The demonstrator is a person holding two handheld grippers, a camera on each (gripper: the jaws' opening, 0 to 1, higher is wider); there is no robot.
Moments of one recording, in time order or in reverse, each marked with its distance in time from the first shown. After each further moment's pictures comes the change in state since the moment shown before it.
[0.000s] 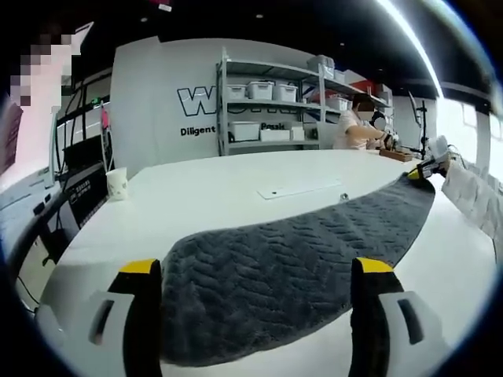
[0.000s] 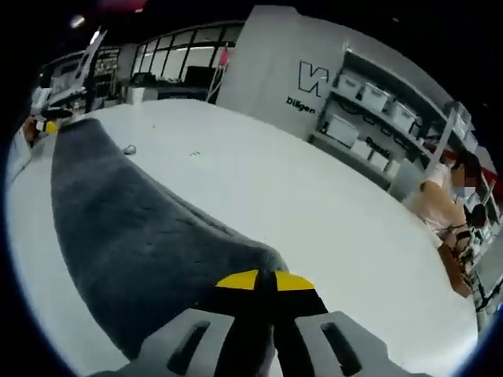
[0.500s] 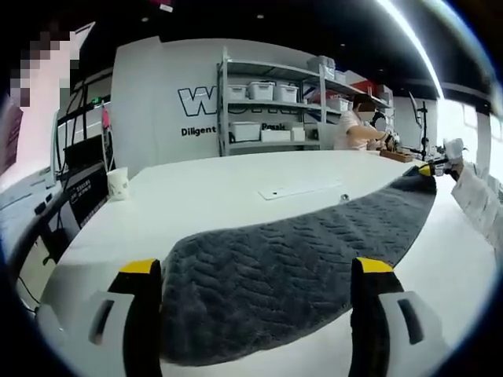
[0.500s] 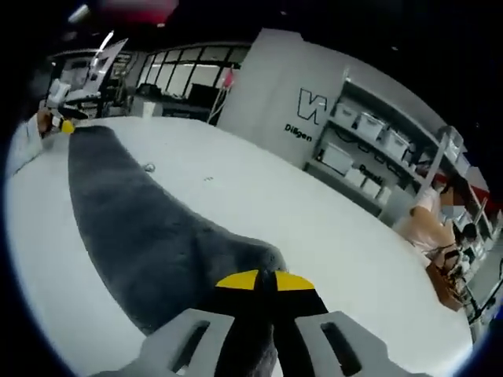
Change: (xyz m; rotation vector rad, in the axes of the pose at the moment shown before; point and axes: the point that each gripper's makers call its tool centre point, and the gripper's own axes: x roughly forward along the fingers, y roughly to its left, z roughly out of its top) left arm -0.001 0.000 0.000 -0.003 -0.003 0.003; right arm -0.048 0.028 0.014 -0.082 -0.131 -0.042
